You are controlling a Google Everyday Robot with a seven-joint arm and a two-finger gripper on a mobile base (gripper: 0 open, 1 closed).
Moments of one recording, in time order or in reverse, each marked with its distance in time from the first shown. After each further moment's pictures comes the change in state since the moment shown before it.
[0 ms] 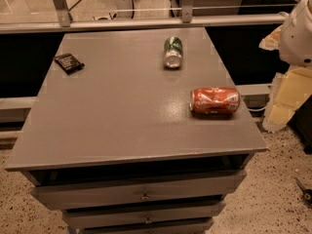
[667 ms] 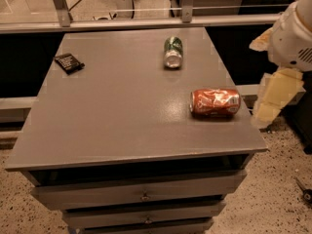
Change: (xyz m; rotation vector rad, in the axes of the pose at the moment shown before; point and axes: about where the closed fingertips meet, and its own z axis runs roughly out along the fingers) arm -0.011 -0.009 0.016 -0.001 -0.047 -0.010
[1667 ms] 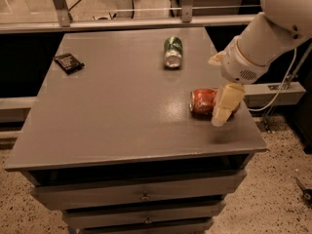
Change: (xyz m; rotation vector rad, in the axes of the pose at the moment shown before) arm -0.037 -0.043 0.114 -0.045 -0.121 -0.110
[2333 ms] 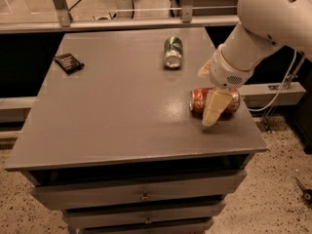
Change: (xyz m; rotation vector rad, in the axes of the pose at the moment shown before) arm -0.004 -0.001 0.031 -0.042 0.044 -0.049
